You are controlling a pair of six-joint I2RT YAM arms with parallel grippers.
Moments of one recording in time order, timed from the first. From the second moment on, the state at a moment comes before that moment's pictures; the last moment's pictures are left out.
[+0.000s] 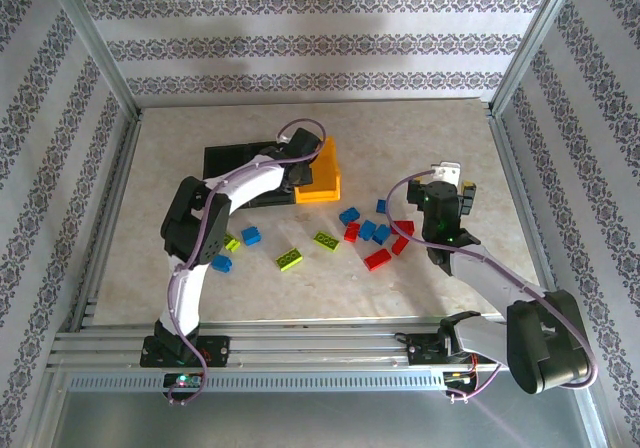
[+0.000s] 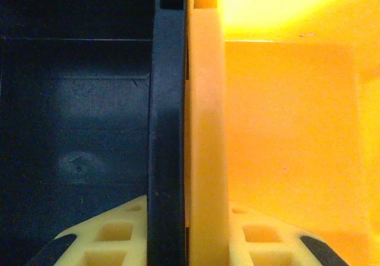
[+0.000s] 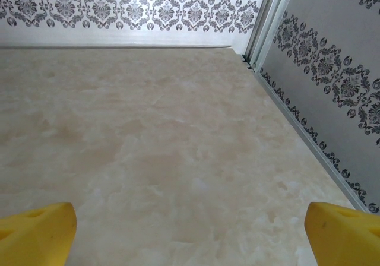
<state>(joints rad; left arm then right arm) -0.53 2.12 1.64 -0.58 -0.29 -0.62 0.25 1.15 0.49 0.29 0.53 0.08</state>
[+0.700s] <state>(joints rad) -0.58 2.32 1.96 -0.67 -0.29 -0.64 0.22 1.13 0.48 0.28 0.51 0.09</state>
